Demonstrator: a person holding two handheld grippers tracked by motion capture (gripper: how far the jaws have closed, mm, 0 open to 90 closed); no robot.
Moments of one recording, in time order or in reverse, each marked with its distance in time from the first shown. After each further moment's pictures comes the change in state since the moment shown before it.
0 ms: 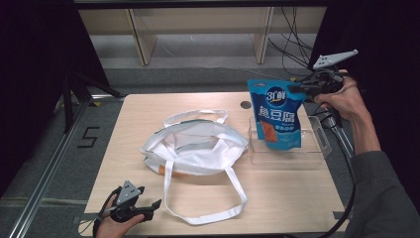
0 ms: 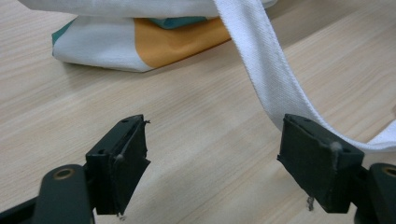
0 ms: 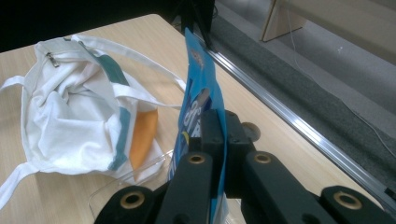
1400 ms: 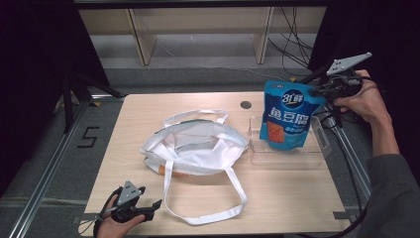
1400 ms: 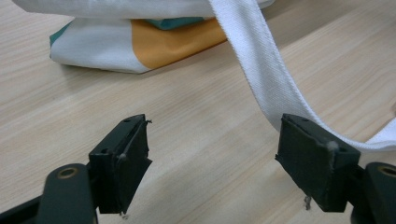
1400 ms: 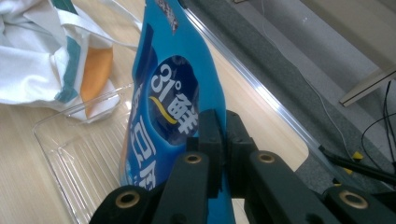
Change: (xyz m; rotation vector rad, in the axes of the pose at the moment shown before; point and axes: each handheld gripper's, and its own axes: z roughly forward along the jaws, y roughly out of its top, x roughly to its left) left arm -0.003 0.000 0.002 -0.014 0.010 0.000; right arm -0.016 -0.019 -0.030 0.167 -0.151 -0.117
